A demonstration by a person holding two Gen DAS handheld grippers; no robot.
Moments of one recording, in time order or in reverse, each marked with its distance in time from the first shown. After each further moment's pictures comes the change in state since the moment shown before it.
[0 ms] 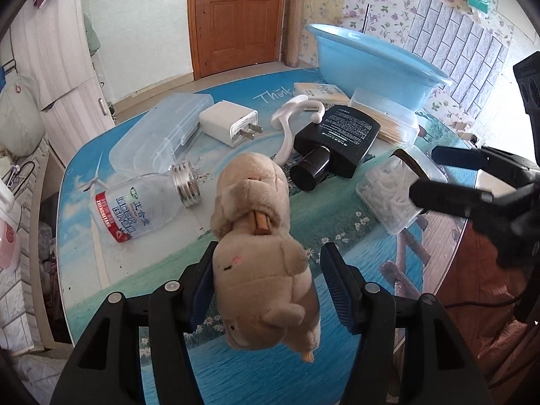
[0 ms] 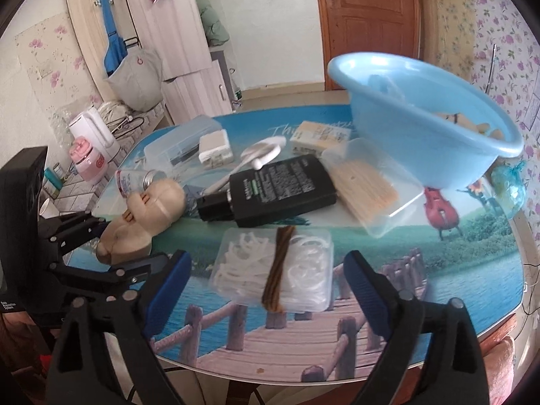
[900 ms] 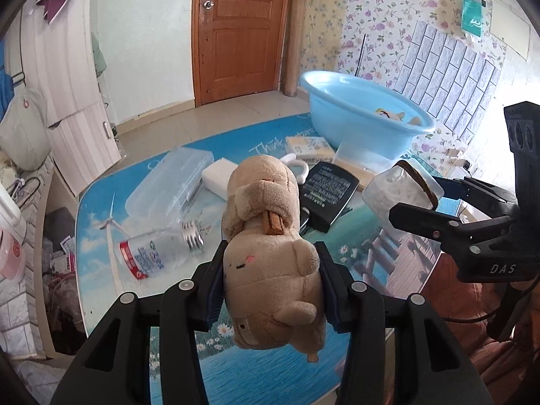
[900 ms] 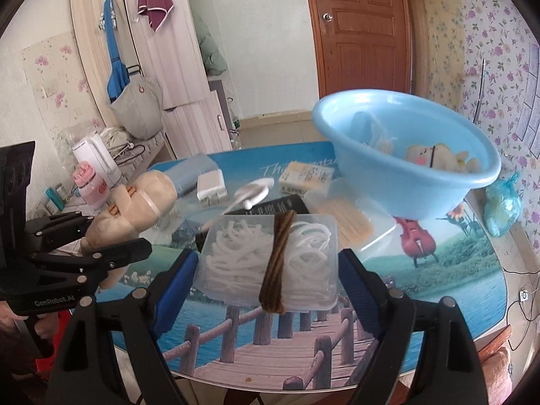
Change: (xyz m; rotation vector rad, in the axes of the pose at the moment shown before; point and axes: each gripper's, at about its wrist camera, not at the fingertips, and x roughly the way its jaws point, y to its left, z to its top) left arm -0.040 -0.008 0.028 -0.017 -0.127 -0.015; right arm -0.040 -0.016 0.006 0.007 -0.142 -0.006
